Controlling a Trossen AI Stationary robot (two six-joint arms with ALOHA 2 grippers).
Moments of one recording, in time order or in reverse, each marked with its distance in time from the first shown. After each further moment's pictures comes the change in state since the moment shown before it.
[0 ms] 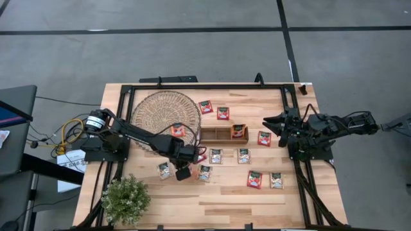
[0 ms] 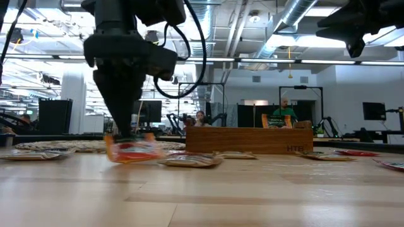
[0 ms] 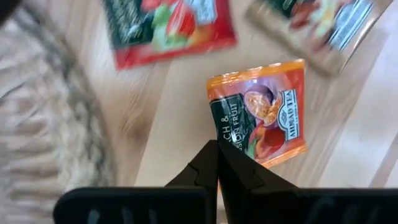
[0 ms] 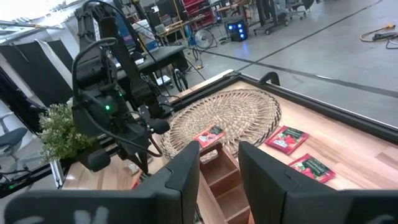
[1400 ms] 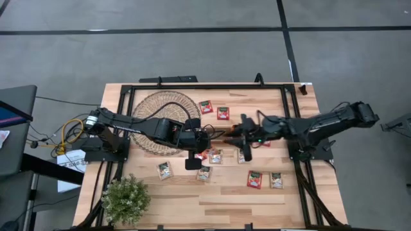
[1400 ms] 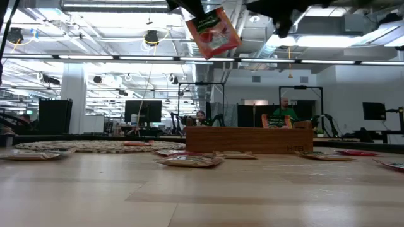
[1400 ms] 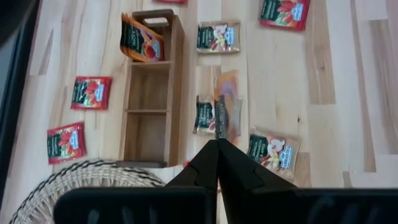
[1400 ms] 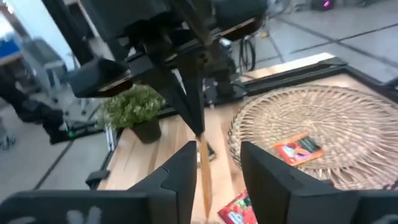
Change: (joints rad) left arm 0.001 -0.005 0.630 -0.285 -0.266 0.420; right arm -0.074 0.864 0.314 0.482 -0.404 -0.147
